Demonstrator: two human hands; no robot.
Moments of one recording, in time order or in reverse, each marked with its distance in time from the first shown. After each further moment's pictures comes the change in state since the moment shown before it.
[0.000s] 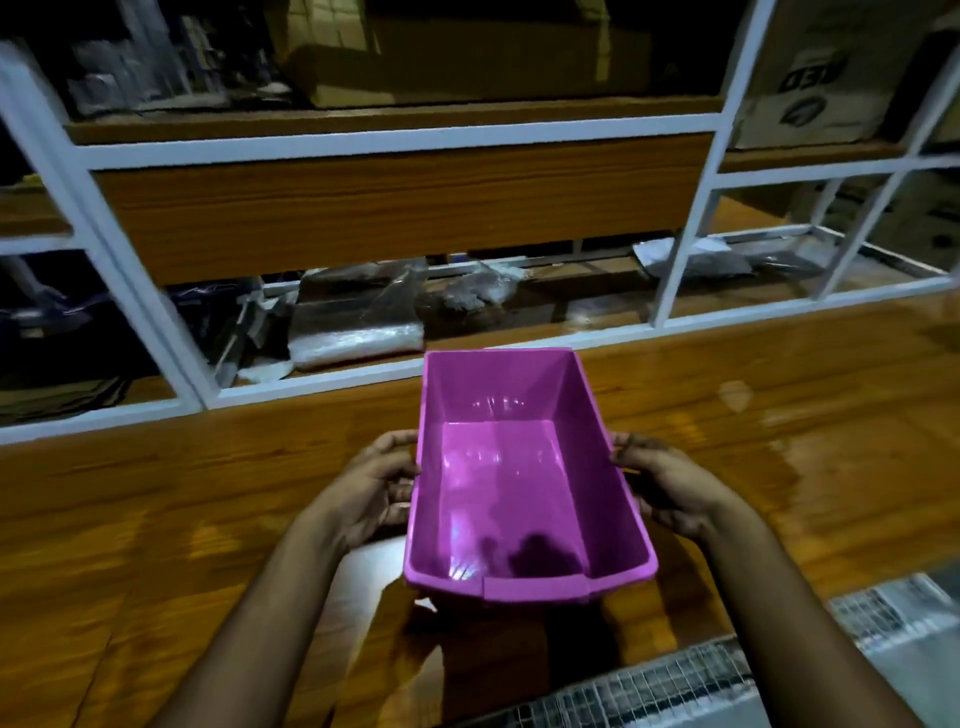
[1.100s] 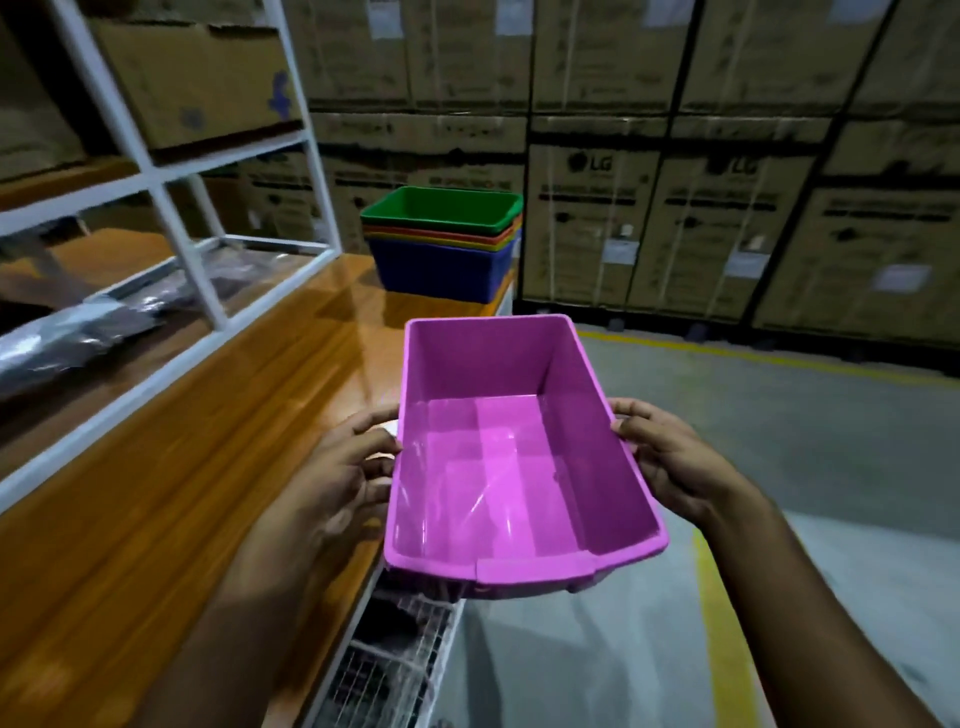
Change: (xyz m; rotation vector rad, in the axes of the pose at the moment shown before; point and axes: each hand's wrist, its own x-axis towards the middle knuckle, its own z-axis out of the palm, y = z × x) left_hand 0.154 -0.064 0.664 0.291 -0.868 -0.105; right_hand -0.393 -0.031 -0.450 0.297 0.938 -0.525
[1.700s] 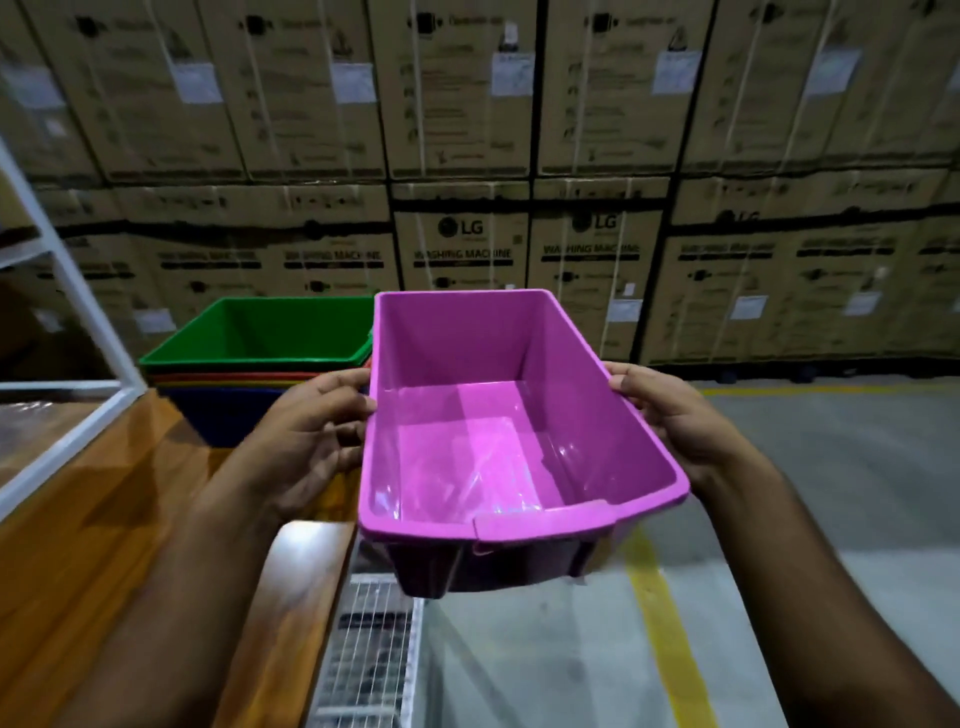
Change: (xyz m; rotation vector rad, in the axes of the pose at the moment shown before) left_hand 0.299 0.155 0.120 0.070 -0.322 0.157; right_hand 0.183 -0.182 -0.107 -0.014 0.257 -0.193
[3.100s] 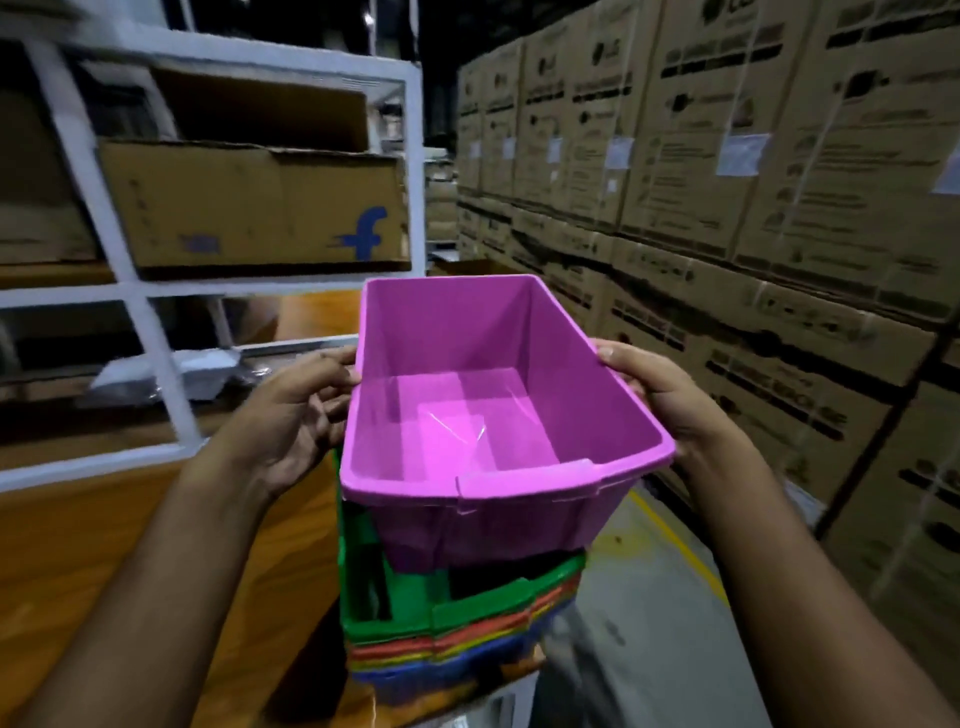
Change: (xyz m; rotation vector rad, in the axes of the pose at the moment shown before) left_hand 0.240 0.079 -0.100 -0.070 1.175 0.398; right_hand 0.562 -0.057 0.233 -0.056 -1.192 0.242
